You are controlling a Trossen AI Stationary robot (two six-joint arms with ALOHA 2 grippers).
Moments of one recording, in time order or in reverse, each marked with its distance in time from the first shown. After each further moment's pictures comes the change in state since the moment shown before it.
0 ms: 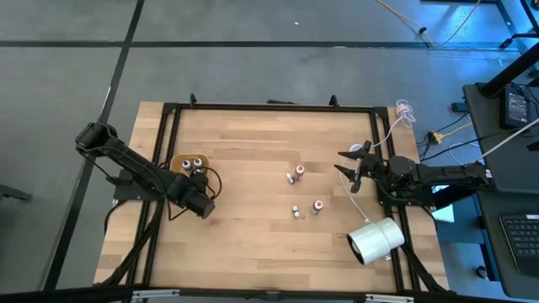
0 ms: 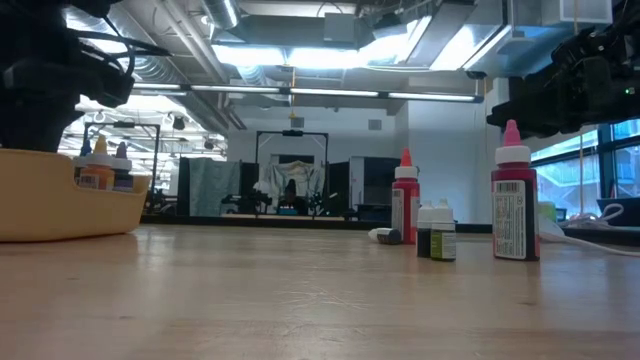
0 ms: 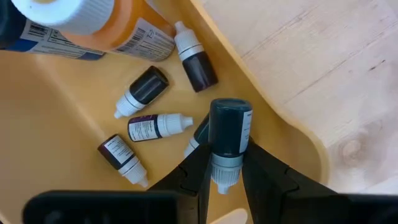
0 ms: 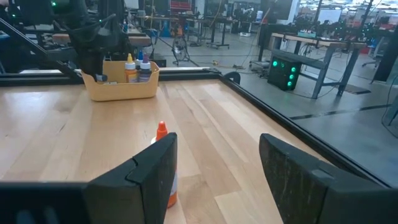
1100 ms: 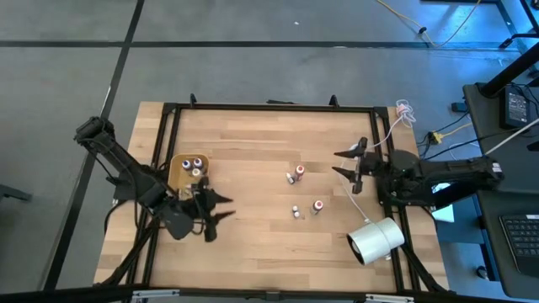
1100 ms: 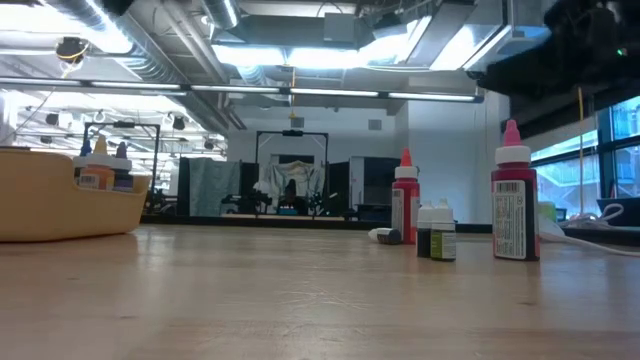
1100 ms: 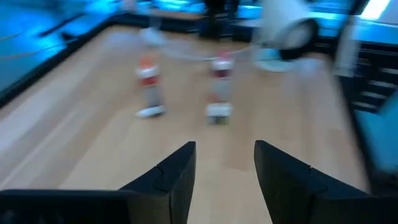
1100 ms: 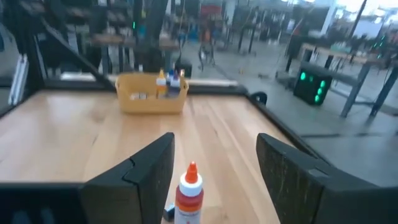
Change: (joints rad) left arm -0.262 -0.085 0.130 0.695 -0.636 0.824; right arm 0.000 0.235 0.176 0.060 -0.139 -0.053
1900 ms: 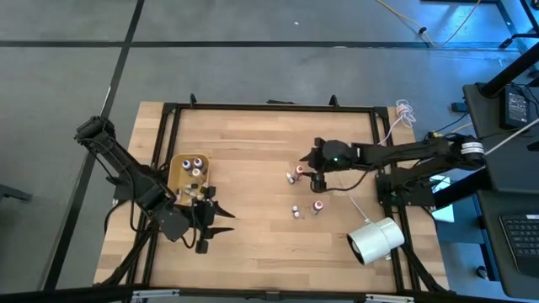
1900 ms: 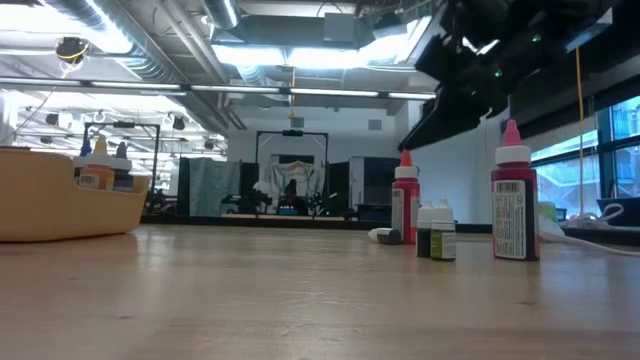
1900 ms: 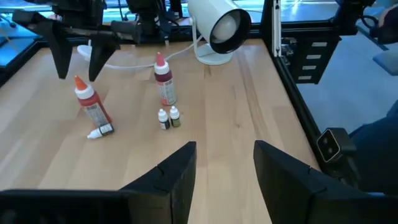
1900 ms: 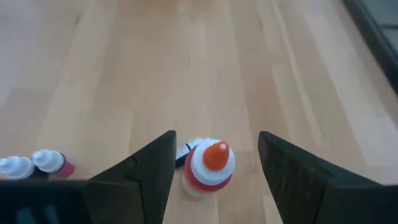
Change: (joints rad) left arm -0.022 0.000 0.000 0.112 0.181 0.224; right arm -0.137 0.916 0.462 -0.150 -0.207 -0.049
